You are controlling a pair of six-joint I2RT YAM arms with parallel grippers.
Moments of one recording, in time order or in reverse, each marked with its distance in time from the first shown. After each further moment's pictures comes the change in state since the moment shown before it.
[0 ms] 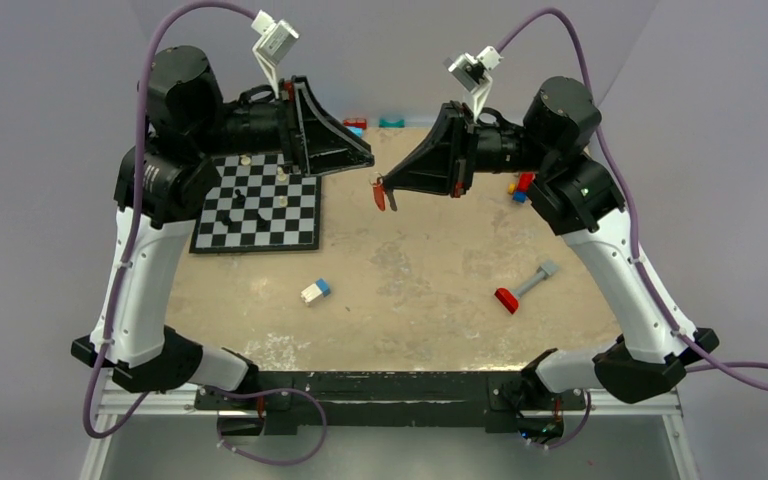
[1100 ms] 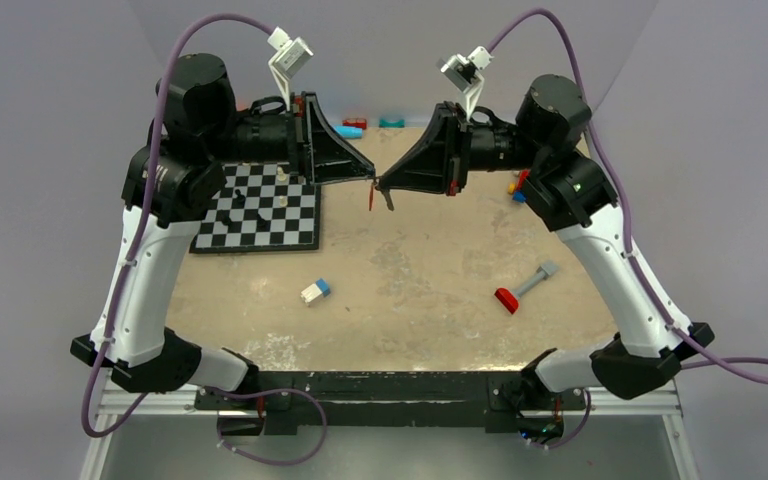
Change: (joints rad) left arm -0.016 -0.014 -0.060 -0.067 0.026 0.052; right arm 0.000 0.020 0.000 -0.006 -0.011 -0.005
